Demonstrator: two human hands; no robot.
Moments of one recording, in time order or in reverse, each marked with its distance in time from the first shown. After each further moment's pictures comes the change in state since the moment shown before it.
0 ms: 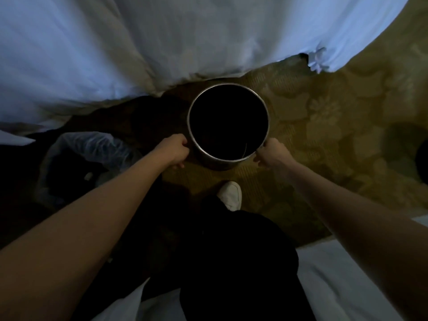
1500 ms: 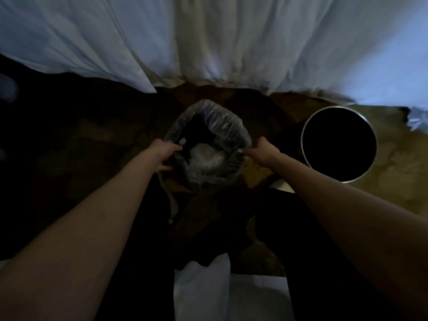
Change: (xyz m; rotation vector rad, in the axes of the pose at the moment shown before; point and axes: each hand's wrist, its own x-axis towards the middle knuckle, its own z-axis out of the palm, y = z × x) left_hand -0.084 -0.292 -0.088 -1.008 0.282 -0.460; right_hand -0.025 -0.218 0.227 -0.257 -0.201 -0.004
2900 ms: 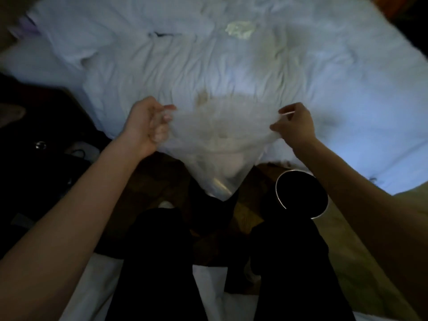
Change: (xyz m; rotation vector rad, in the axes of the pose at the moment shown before) left_hand -0.346 0.053 -0.120 -0.605 -0.264 0.756; right_hand -0.295 -0.067 -0.150 0.386 0.667 -0.703
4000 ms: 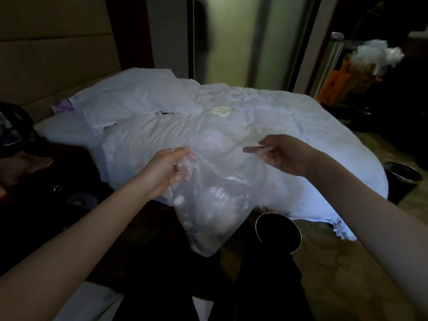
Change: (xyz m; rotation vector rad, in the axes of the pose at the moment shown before) left_hand -0.173 0.015 0.064 0.208 -0.128 0.295; right_hand -0.129 -0.109 -0.146 0.786 -0.578 0.190
